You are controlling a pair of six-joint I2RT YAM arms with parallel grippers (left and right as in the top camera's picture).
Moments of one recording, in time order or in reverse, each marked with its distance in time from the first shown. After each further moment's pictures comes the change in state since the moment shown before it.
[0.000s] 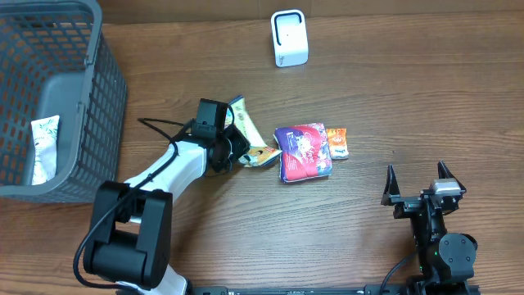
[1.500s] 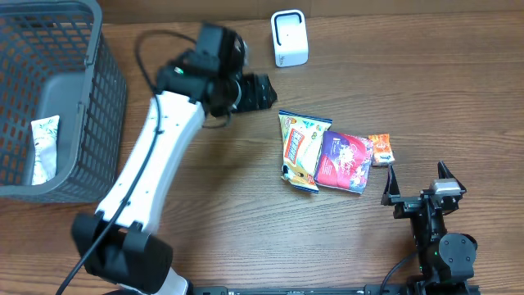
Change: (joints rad) left arm -0.058 -0.018 0.803 -0.755 0.022 0.465; right arm 0.000 0.000 0.000 -0.001 0.000 0.000
